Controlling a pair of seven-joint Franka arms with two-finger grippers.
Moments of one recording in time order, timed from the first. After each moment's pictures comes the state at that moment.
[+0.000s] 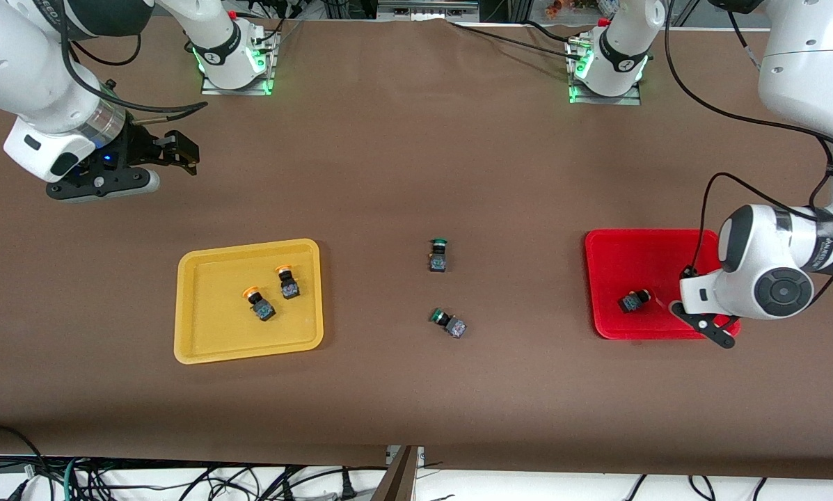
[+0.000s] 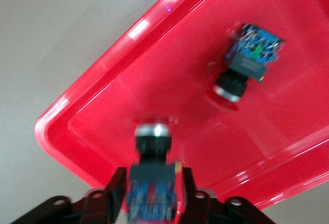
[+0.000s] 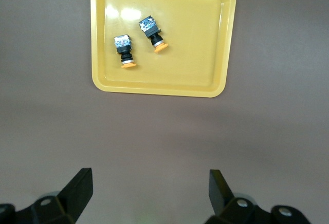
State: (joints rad) left arm 0.17 0.67 -0.16 -1.53 0.39 1.93 0.52; right arm 0.19 0.04 0.05 -1.66 -0.03 1.61 0.06
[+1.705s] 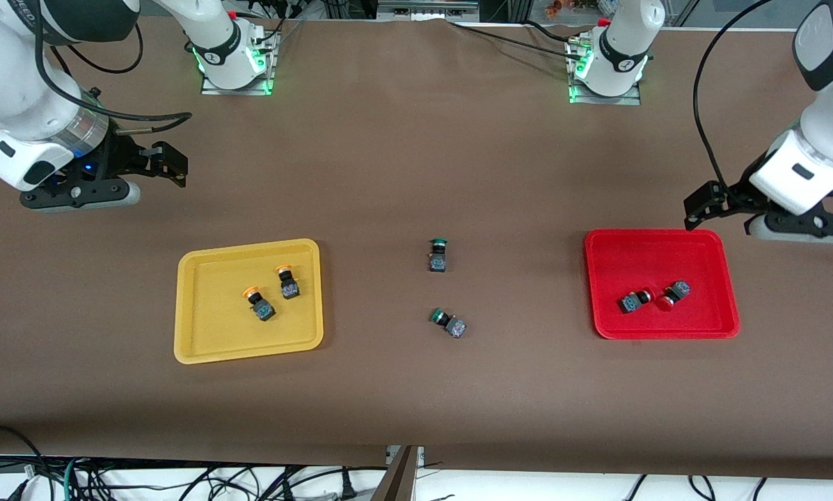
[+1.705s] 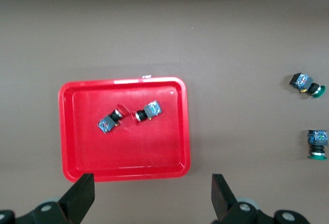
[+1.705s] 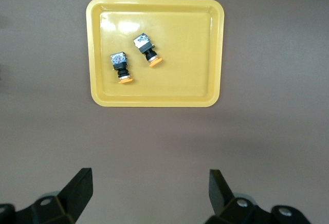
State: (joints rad) left arm 0.02 0.02 -0.08 -1.74 -0.02 1.87 -0.05; right arm 0.17 0.10 0.05 -1.56 -0.03 1.60 0.10
